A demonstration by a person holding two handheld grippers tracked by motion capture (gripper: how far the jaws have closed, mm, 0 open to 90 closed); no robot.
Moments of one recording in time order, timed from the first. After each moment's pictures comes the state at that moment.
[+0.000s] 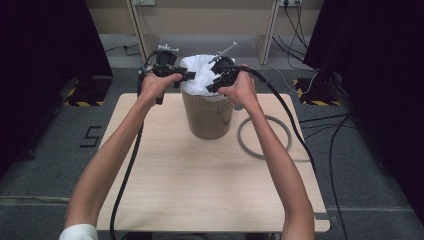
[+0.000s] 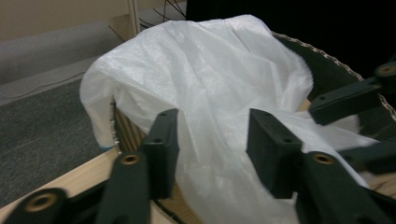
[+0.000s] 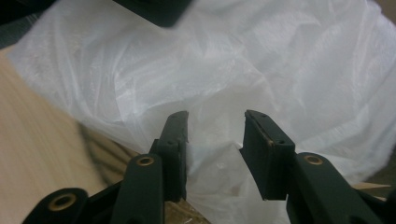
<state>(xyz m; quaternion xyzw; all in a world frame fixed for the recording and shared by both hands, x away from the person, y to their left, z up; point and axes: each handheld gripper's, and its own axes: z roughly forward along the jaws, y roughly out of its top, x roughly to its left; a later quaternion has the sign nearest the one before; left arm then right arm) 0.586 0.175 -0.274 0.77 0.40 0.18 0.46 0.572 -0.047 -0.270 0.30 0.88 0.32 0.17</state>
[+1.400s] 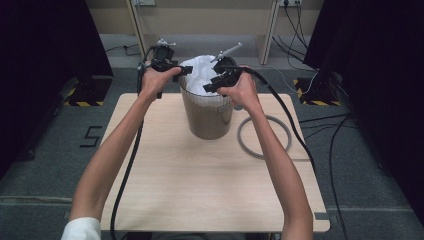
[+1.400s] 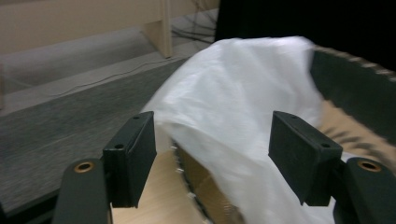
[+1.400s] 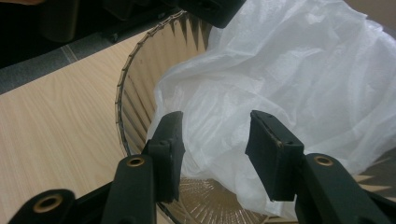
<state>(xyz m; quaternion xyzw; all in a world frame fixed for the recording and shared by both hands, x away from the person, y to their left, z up) 0.614 0.177 -0.280 0.75 0.44 0.23 0.44 0.562 -0.052 -0.266 0.29 0.87 0.38 0.14</state>
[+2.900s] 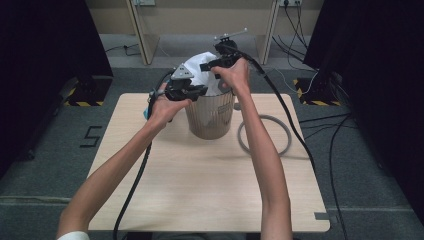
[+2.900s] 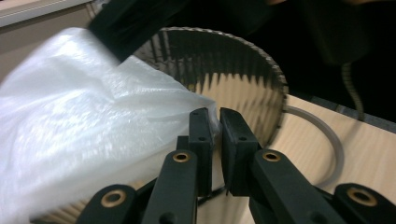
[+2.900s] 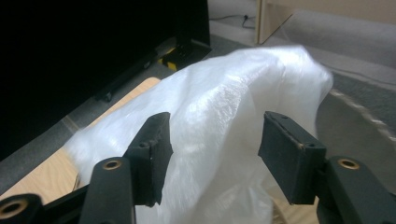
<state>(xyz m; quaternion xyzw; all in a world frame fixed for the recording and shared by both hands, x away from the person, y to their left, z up) 0.520 0.130 -0.300 0.79 0.28 0.22 0.49 0.611 -0.042 -0.254 0.40 0.79 0.45 0.13</state>
